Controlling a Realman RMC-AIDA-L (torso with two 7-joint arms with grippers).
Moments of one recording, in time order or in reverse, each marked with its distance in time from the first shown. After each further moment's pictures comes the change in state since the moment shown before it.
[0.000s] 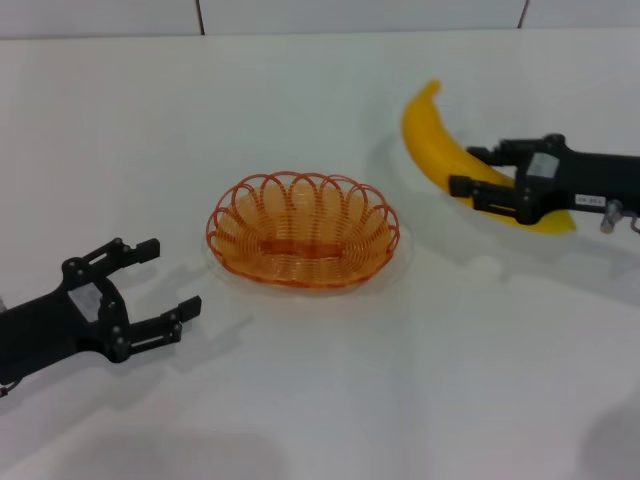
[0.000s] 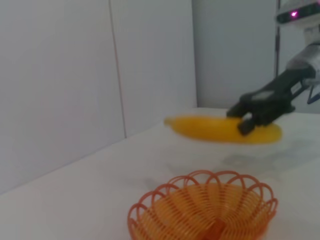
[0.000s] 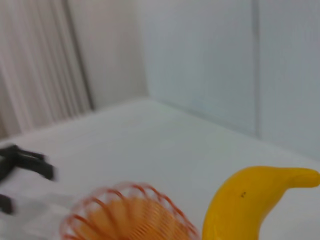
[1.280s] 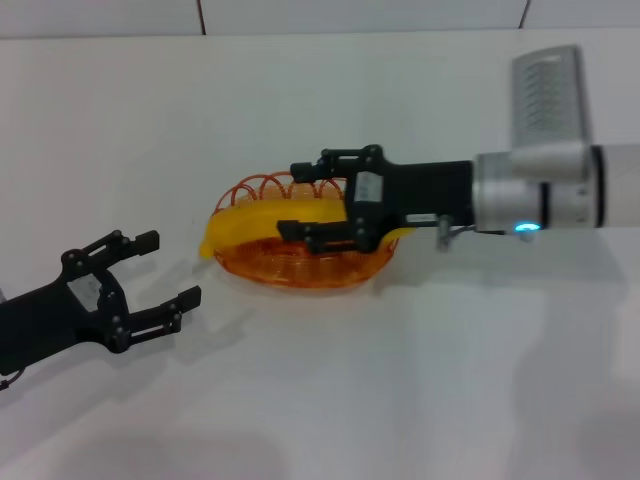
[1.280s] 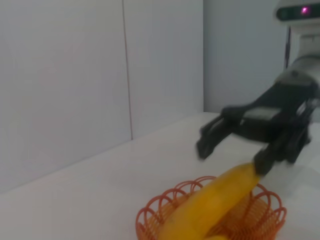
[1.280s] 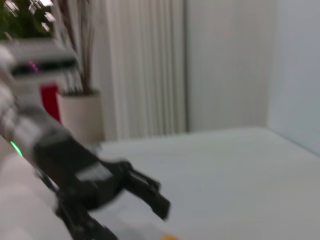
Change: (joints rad) left arm -0.015 0.001 -0.014 -0.001 0.005 0.001 -0.041; right arm 0.289 0.015 -0.073 0.430 0.052 0.085 -0.335
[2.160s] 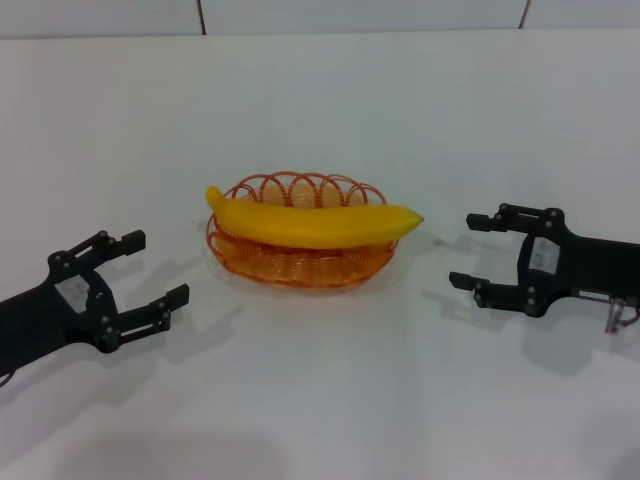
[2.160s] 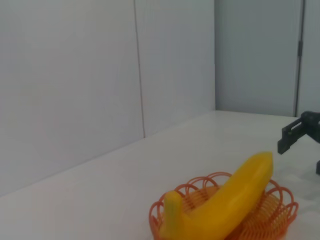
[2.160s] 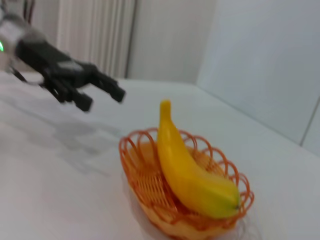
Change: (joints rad) left arm 0.016 -0.002 -0.026 -0.001 -0.002 -0.008 0.020; right arm -0.410 -0.018 0.000 -0.294 0.027 -0.095 -0.212
